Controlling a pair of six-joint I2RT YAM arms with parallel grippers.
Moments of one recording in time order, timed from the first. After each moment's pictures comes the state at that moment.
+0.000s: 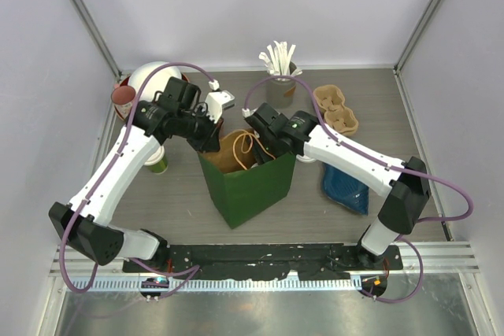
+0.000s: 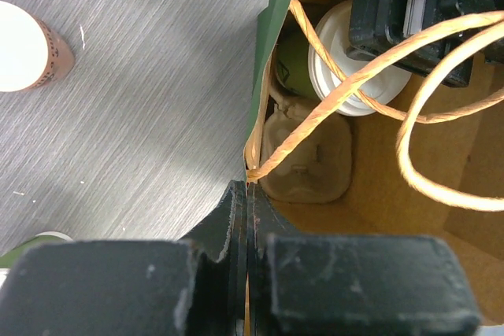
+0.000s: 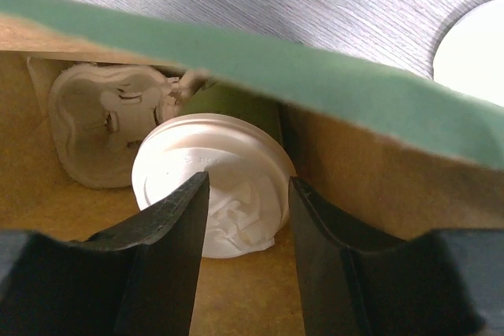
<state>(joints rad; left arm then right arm) -0.47 1.36 1.49 -1.07 0.41 0.24 0.88 1.65 1.53 -0.99 0.10 0.34</state>
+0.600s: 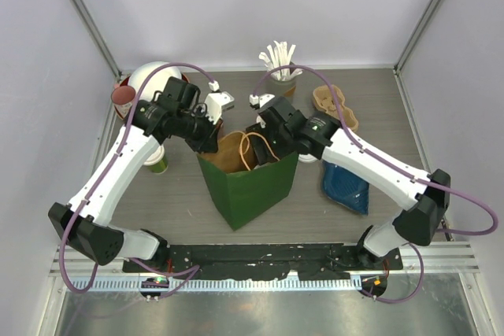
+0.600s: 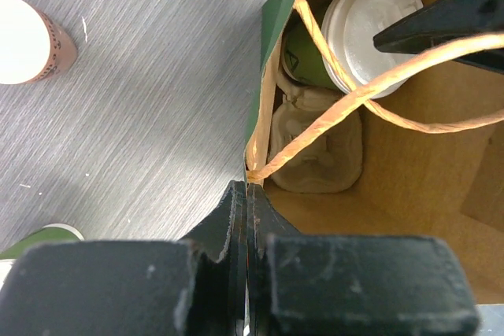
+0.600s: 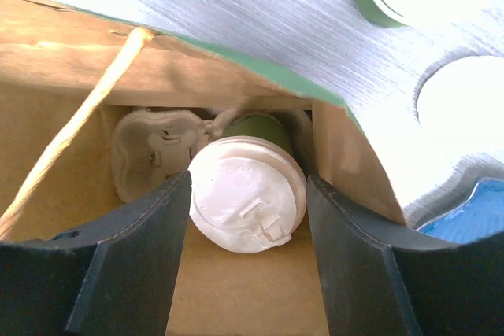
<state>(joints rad) -0.46 1.36 1.50 -1.10 0.40 0.26 0.88 1.53 1.52 -0.90 0.11 0.34</state>
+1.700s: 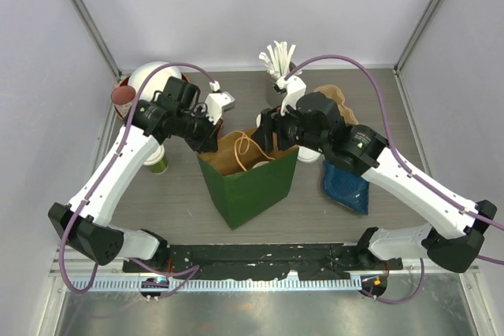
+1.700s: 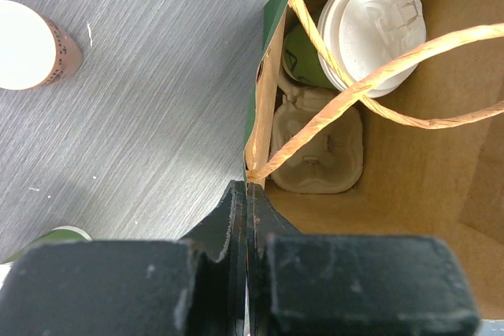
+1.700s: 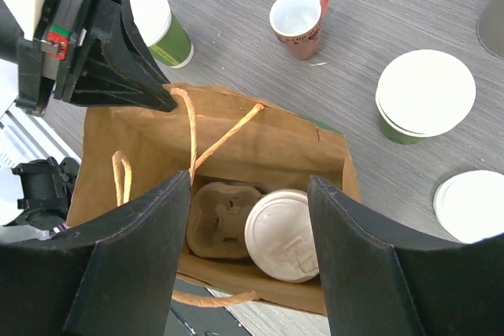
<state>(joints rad) -0.47 1.36 1.50 -1.10 0.40 0.29 0.88 1.26 1.42 -0.59 0.08 0.34</state>
